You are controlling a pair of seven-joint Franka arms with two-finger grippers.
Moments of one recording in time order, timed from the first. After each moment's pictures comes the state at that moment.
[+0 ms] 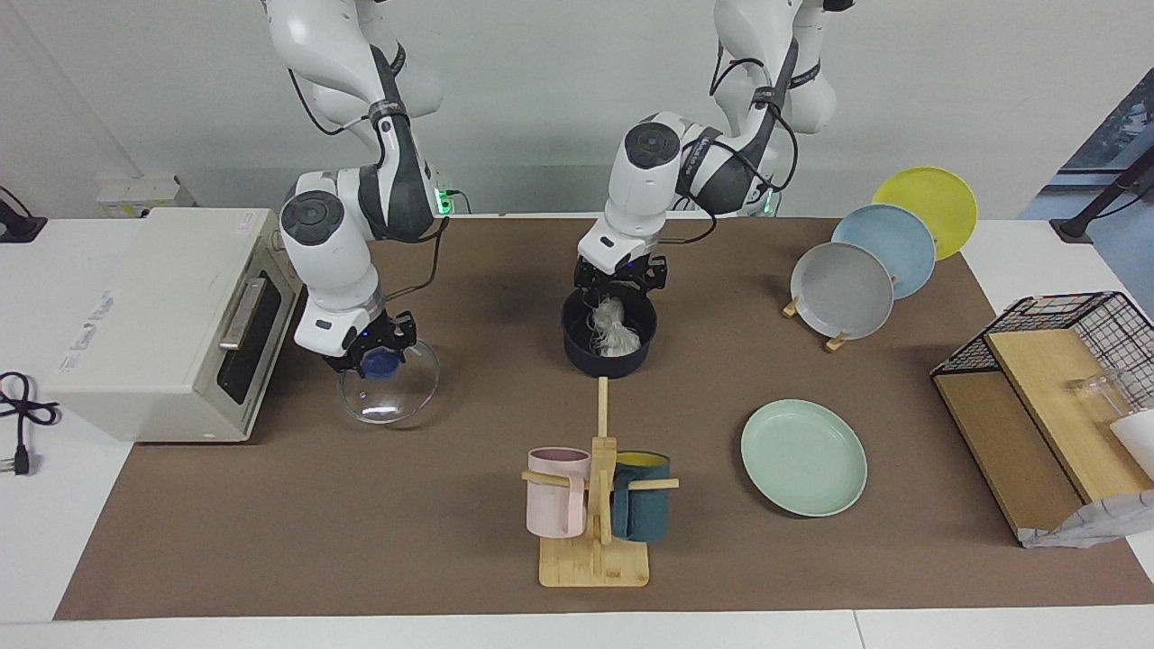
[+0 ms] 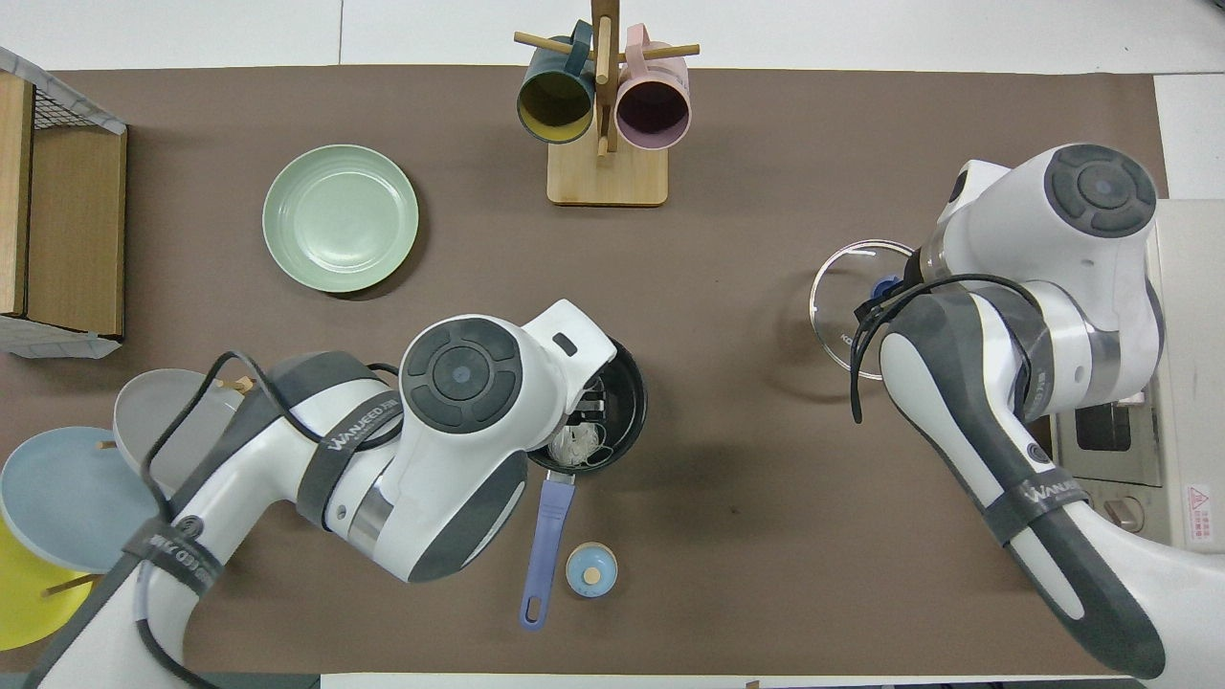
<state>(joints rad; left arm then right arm) -0.63 0.15 -0.11 -2.00 -0.09 2.14 -0.63 0.14 0.17 -0.04 -2.03 -0.06 2.17 -0.32</state>
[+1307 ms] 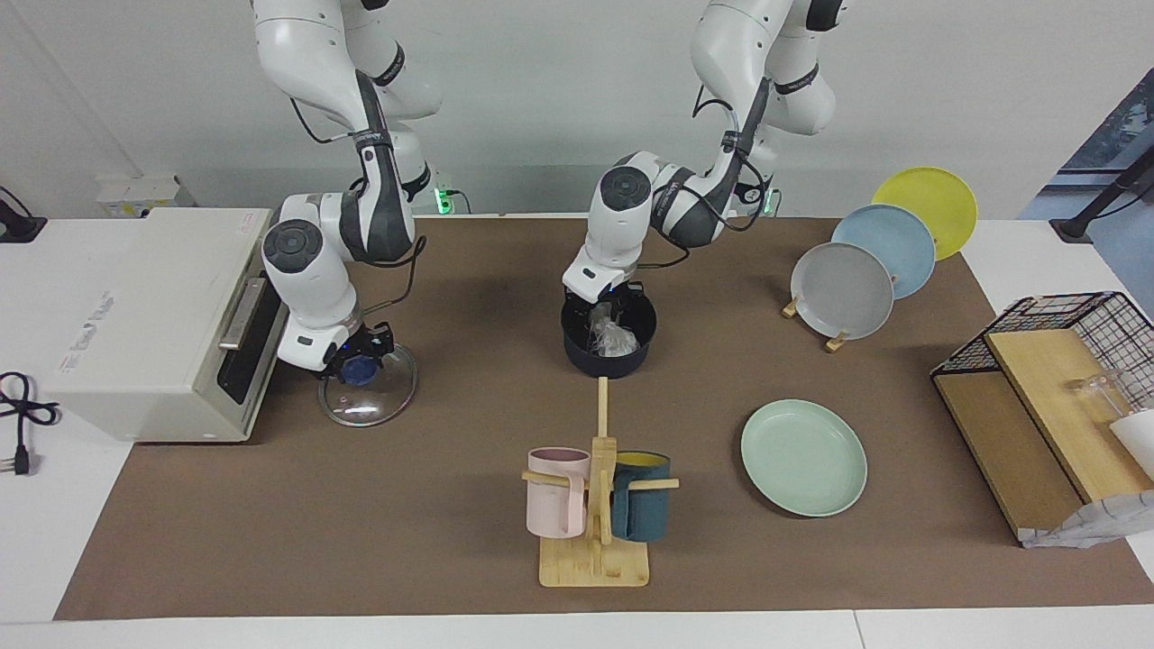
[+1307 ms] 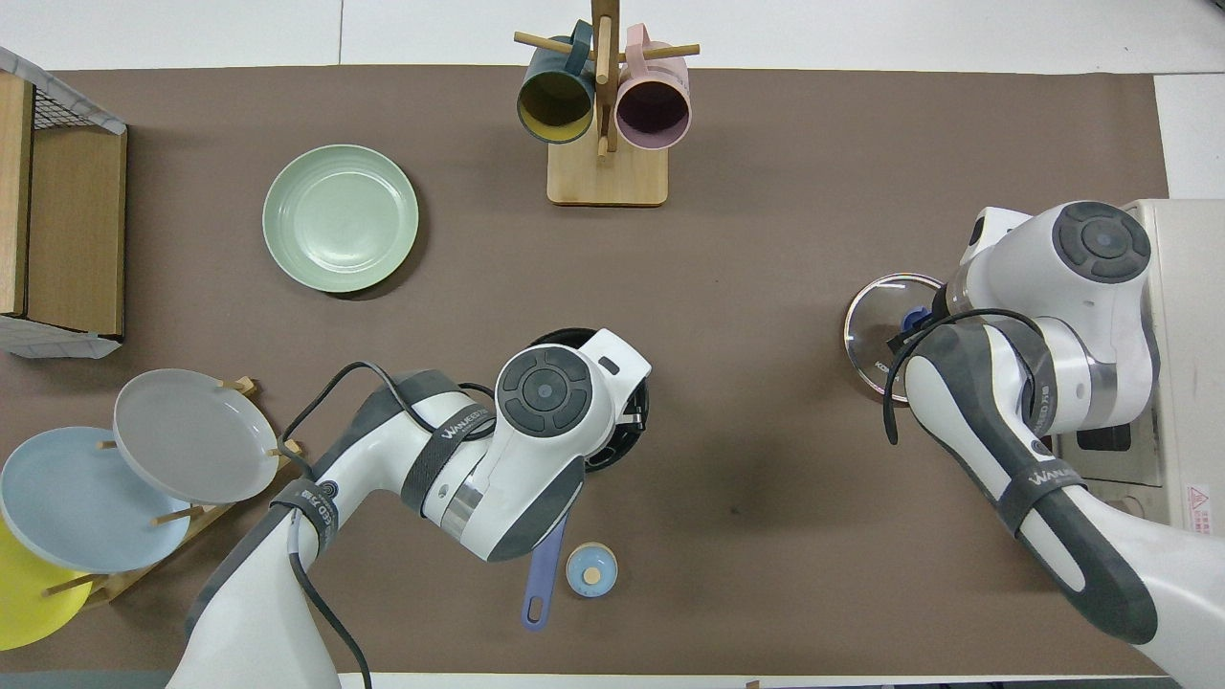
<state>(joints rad) -0.67 0.25 -0.10 -2.02 -0.10 2.25 -0.69 0.08 0.20 -0.04 -2.09 -0.08 2.22 -0.37</state>
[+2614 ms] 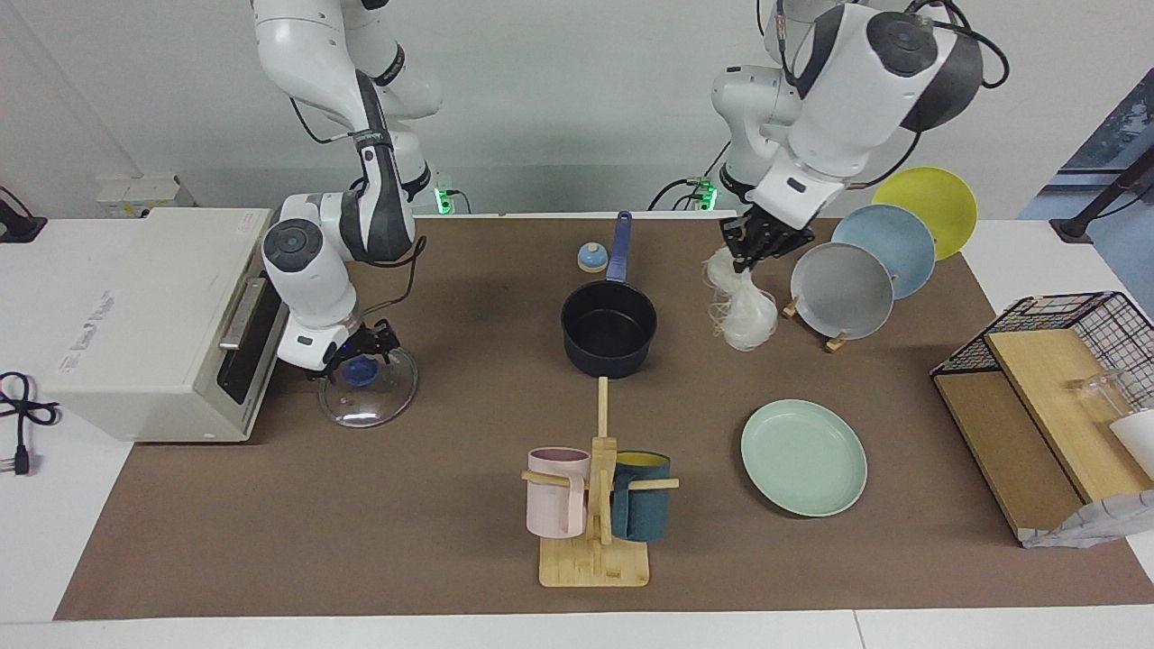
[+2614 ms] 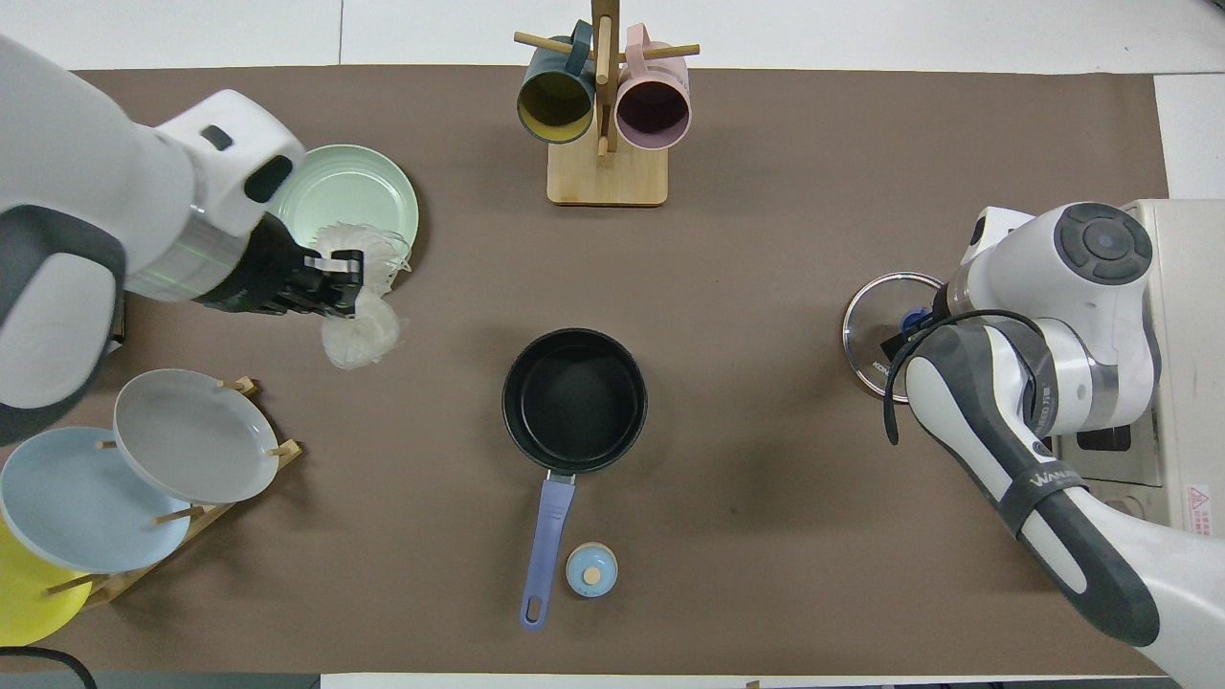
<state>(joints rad) -0.23 0.08 -0.07 -1.57 -0.16 1.63 -0.30 0.08 0.19 -0.04 -2.09 -0.08 2.22 -0.37</state>
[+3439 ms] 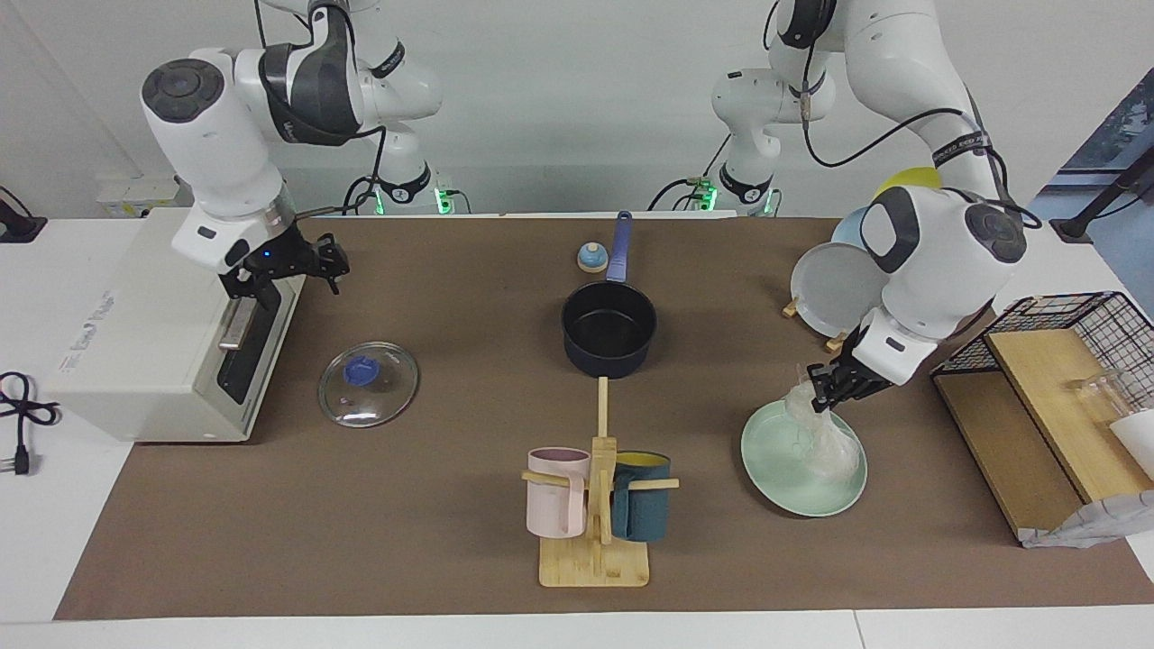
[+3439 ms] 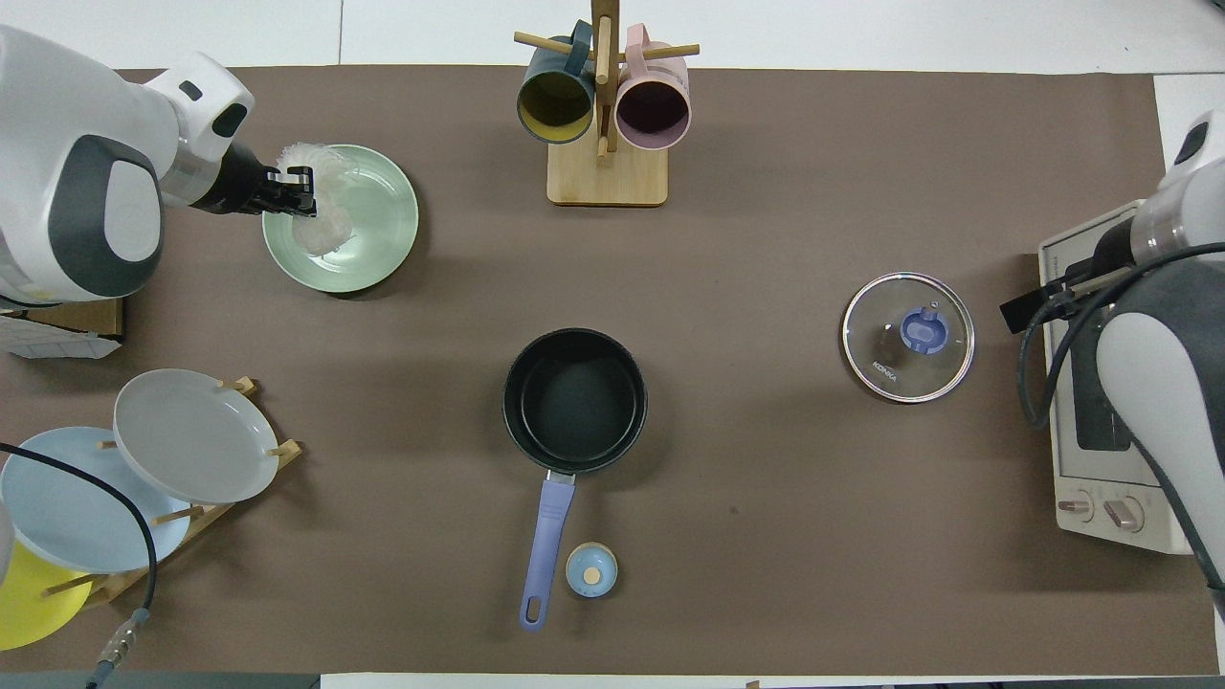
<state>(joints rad) -0.07 0.39 -0.07 -1.59 -0.17 2.08 -0.03 0.06 0.00 -0.04 -1.76 -0.08 1.71 -0.27</state>
